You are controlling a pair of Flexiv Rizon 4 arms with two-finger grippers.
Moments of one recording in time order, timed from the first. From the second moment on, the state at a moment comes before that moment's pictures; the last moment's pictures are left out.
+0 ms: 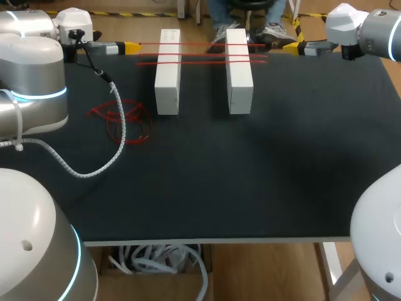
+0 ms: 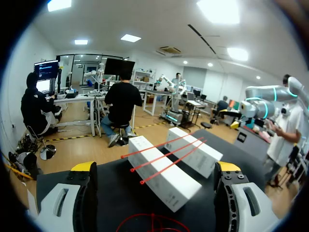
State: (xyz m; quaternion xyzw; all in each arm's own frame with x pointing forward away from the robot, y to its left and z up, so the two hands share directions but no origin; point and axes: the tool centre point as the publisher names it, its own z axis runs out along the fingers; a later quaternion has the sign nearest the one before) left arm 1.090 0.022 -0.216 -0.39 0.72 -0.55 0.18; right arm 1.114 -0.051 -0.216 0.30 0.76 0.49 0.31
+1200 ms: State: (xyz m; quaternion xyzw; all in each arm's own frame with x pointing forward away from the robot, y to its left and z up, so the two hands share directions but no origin) left arm 1.060 0.037 -0.249 -0.21 0.80 -0.54 0.13; right arm 1.115 -0.051 -0.216 0.30 0.76 0.49 0.31
